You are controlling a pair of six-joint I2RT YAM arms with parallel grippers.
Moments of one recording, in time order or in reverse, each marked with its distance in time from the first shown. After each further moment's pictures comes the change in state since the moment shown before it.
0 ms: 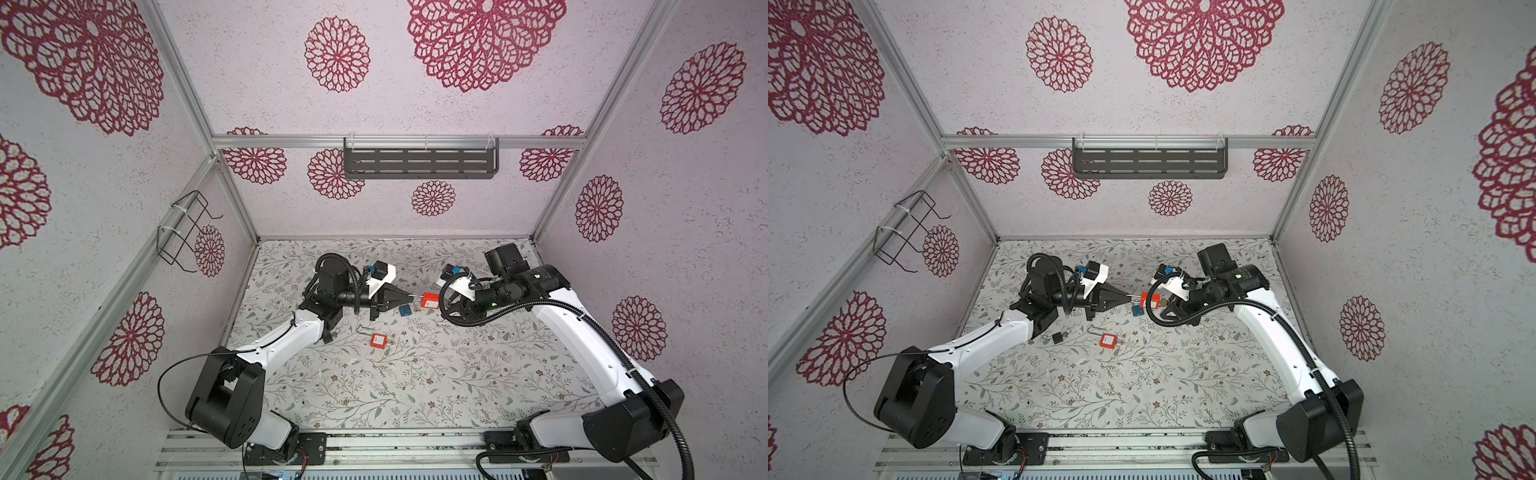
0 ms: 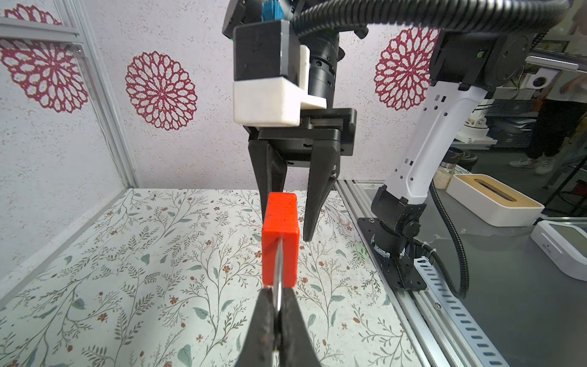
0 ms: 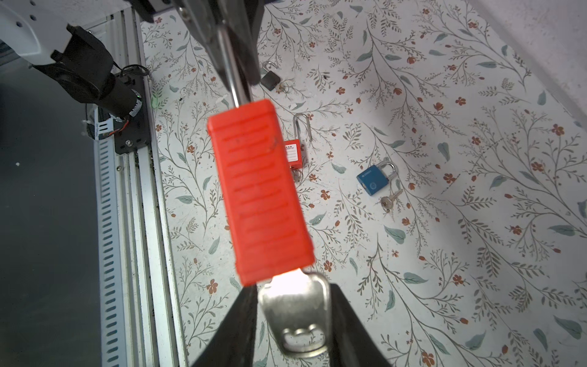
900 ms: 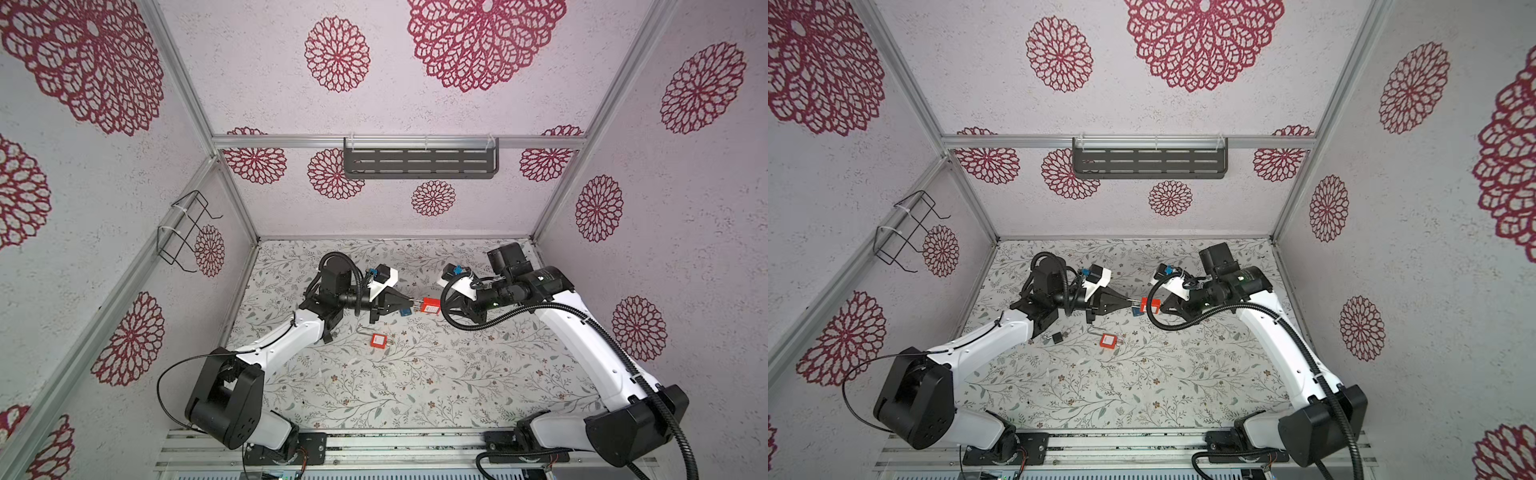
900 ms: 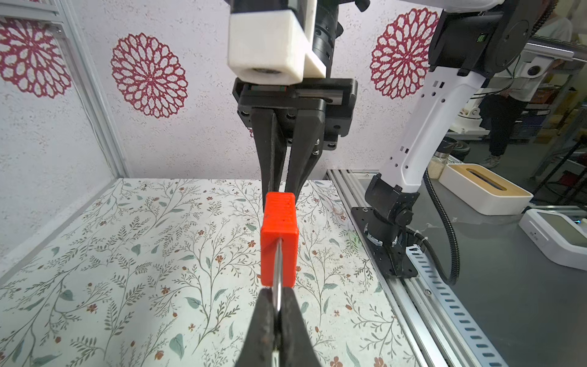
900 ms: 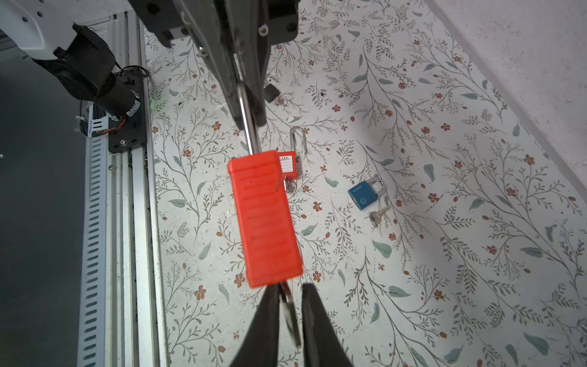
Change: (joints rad) left arm -0.015 -0.004 0.011 -0.105 0.006 0.070; right arm 0.000 -0.043 -0.033 0.063 -0.007 -0.042
